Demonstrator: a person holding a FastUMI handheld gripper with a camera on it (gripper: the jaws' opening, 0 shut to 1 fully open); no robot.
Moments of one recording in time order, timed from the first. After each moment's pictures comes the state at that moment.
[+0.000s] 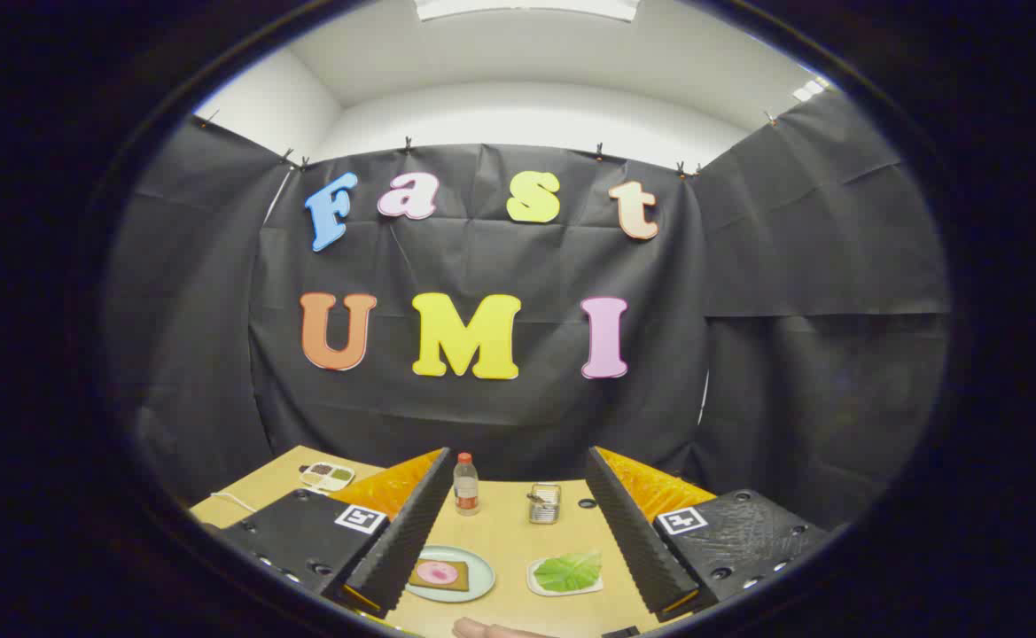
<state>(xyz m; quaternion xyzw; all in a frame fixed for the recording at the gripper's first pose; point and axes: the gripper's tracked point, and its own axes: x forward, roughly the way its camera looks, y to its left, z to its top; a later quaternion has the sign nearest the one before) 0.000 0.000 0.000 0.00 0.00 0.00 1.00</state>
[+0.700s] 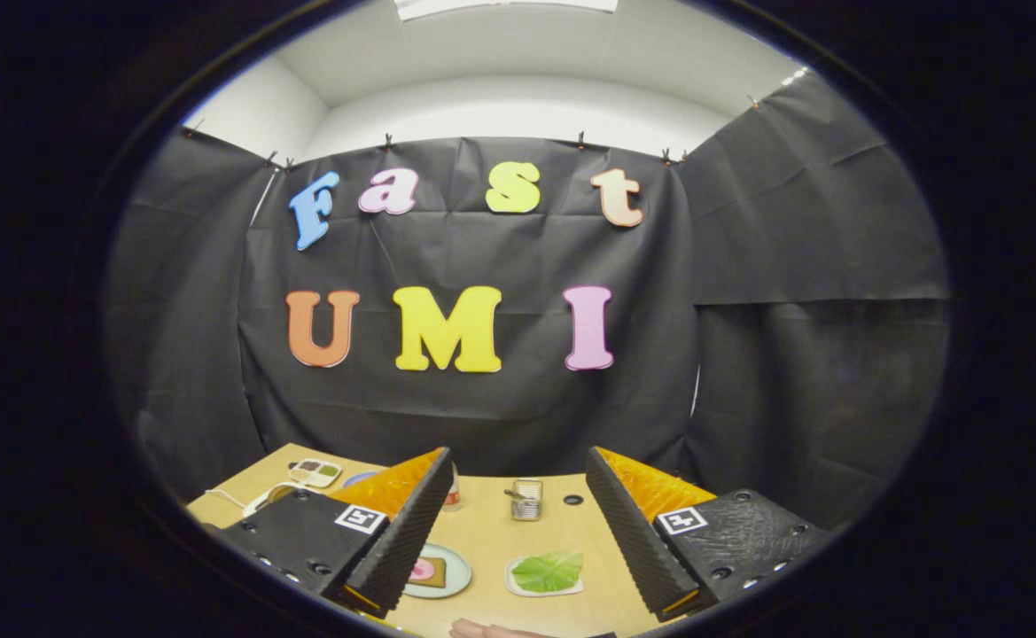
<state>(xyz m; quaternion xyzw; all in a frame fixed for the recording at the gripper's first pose) 0.021 -0.053 -0.015 0.01 0.02 0.00 1.00</state>
